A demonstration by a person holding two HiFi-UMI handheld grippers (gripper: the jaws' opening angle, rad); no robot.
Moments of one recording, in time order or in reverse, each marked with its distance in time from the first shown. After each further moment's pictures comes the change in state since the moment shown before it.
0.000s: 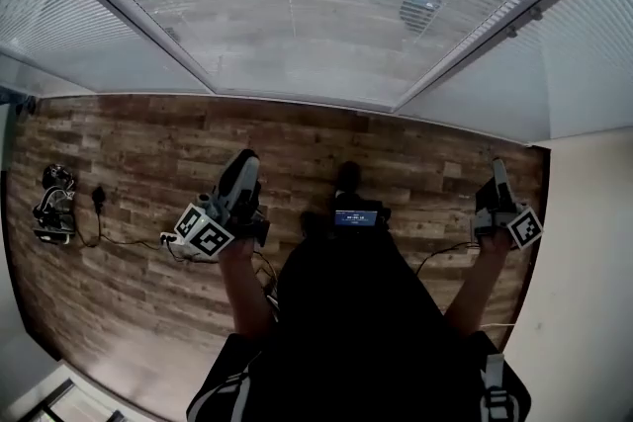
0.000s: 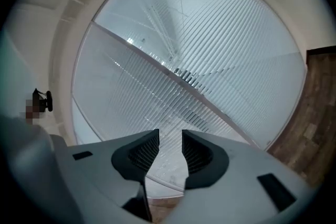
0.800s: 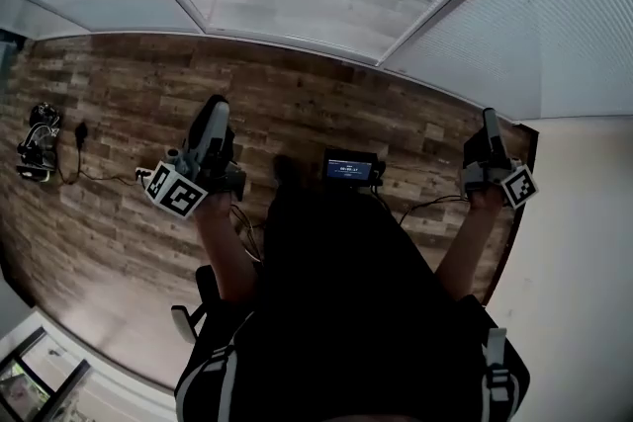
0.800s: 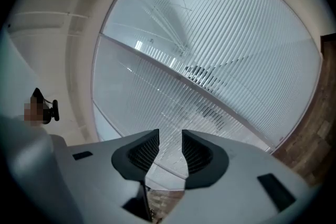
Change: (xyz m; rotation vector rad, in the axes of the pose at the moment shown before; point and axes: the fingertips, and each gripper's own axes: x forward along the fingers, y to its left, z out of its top) left arm -0.049 -0.089 -0.024 0.078 -0.130 0.087; right arm -0.038 0.009 0.024 0.011 0.070 0.181
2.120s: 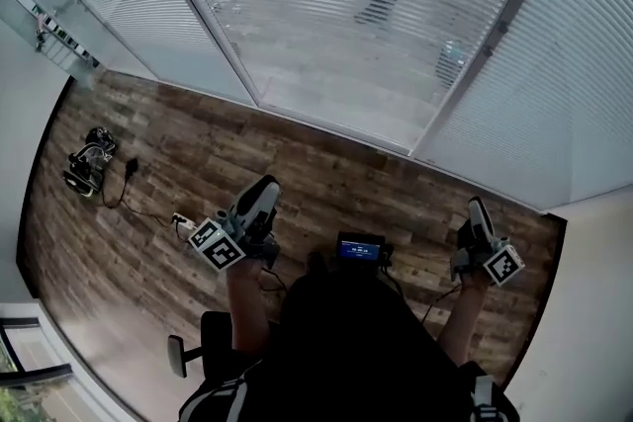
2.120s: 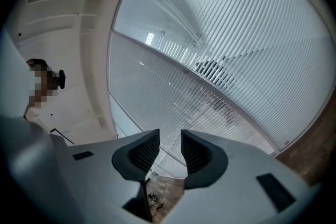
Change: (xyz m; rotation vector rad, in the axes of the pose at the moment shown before) left arm -0.004 -0.086 -0.068 0.071 0.060 0.000; right arm -0.040 -0.025 -0.033 -0.020 0.096 0.200
